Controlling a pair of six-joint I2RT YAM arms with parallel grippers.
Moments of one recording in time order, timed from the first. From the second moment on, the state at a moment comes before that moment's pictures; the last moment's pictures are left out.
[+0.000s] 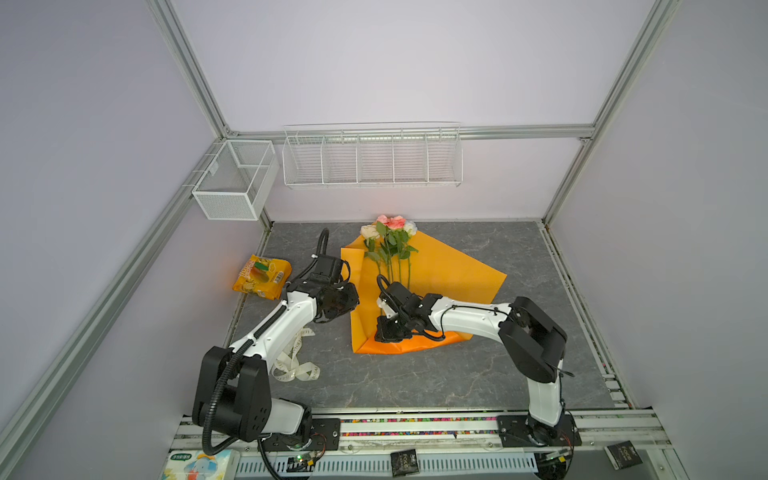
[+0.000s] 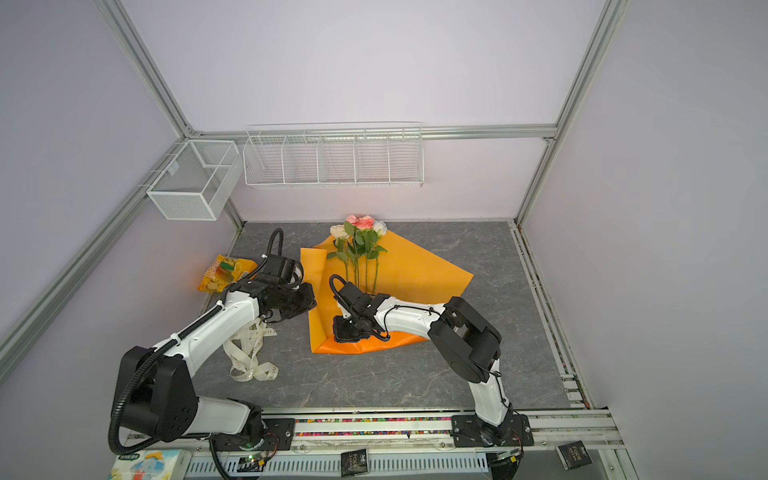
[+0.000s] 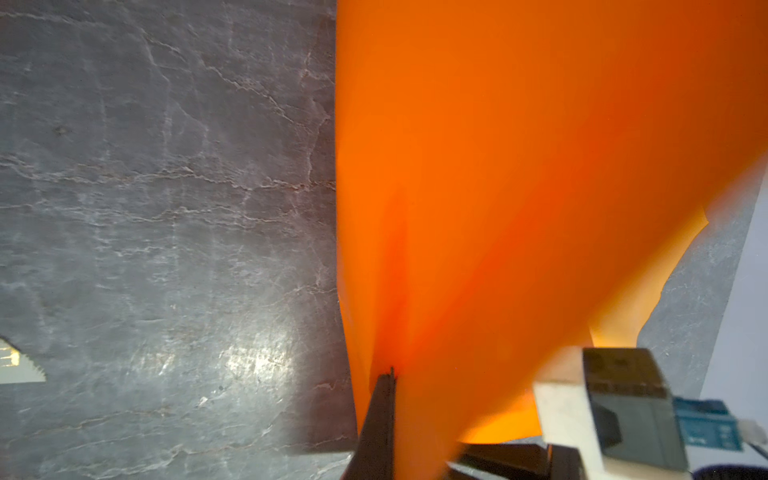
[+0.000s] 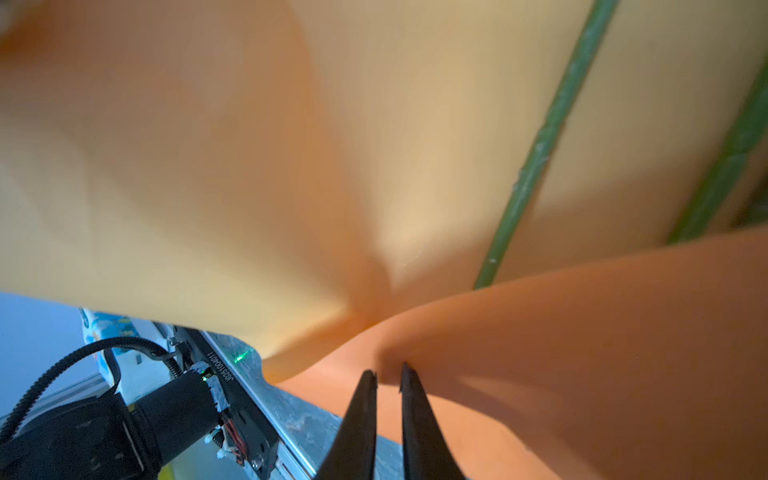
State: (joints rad) left arm -0.33 1.40 0.98 -0.63 0.21 -0.64; right arm 0.97 1.98 1.33 -0.38 -0.35 0.78
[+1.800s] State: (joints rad) left arm -0.42 1.50 1.09 -0.54 0.40 -0.74; right arm 0.91 1.96 1.19 -0.36 -0.37 0.81
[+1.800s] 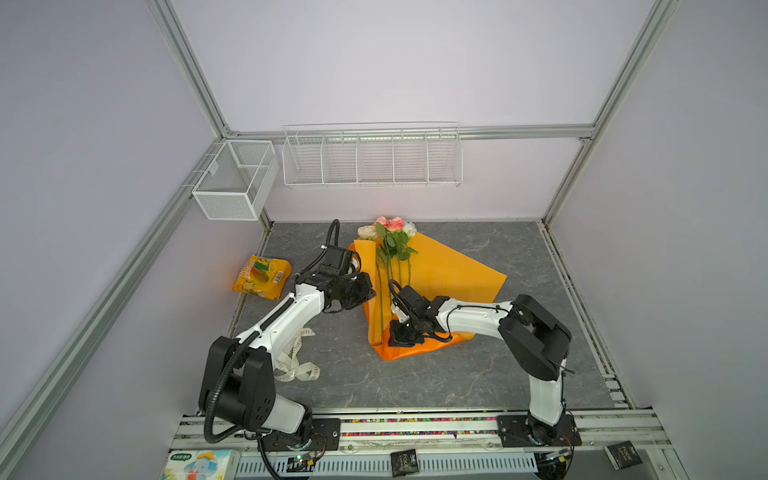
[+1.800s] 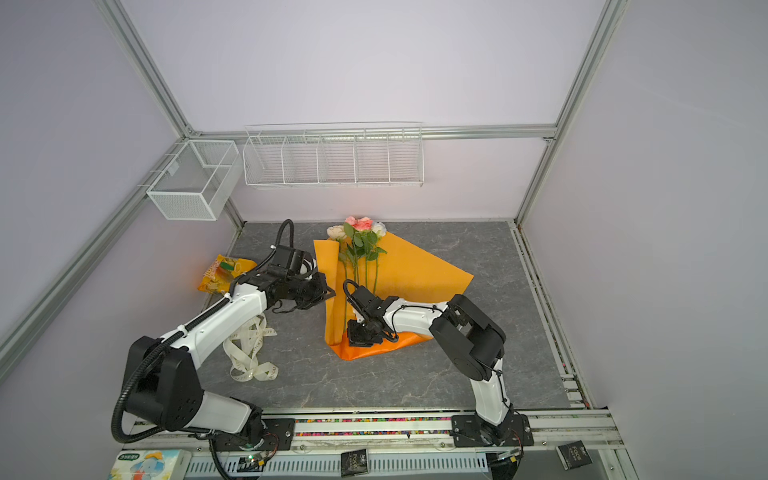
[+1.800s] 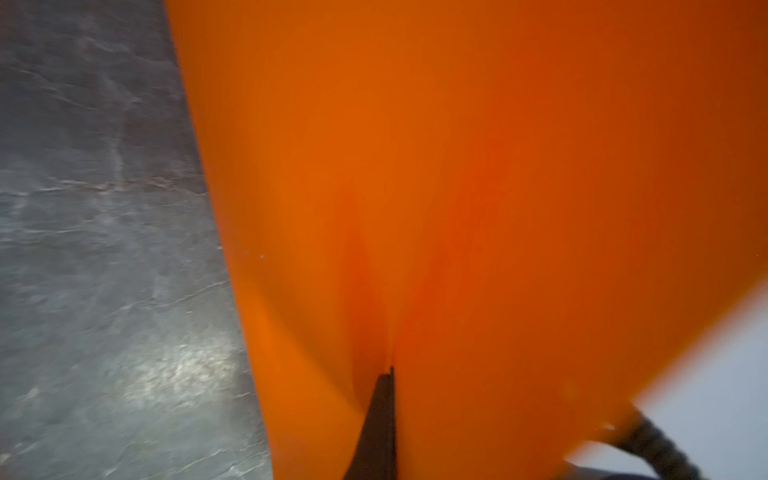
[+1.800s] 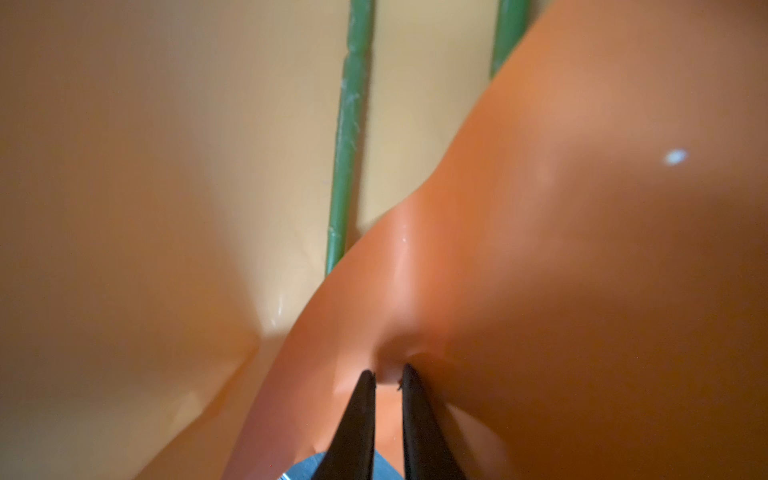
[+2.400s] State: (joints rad) left arm -0.52 1.76 1.20 -0.41 0.43 -0.80; right arm 0.86 1.75 0.96 -0.15 -0.36 0.86
